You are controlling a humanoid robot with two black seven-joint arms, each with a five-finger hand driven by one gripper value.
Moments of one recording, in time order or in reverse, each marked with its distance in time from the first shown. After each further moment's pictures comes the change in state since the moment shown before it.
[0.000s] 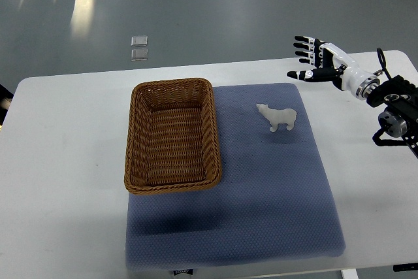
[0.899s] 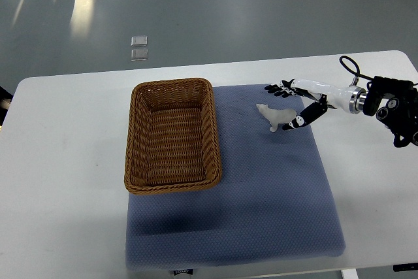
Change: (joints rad) left arm 0.000 0.000 0.000 0.002 0.000 0.002 0.000; right arm 0.038 -0.082 -0.199 0.129 -0.446 0.041 0.057
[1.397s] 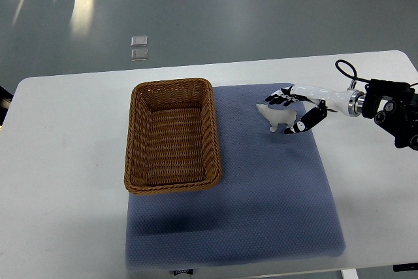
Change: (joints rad) left arm 0.000 0.000 0.000 0.000 0.000 0.000 0.000; right arm -0.002 0.008 -0.002 -0.002 -0.083 -0.011 -0.005
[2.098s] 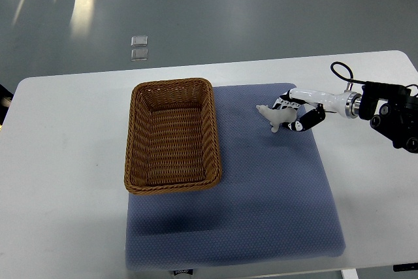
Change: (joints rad) left arm 0.000 0.000 0.000 0.000 0.000 0.001 0.000; right arm 0.026 0.003 -0.096 0.000 -0.007 -0.076 -0.009
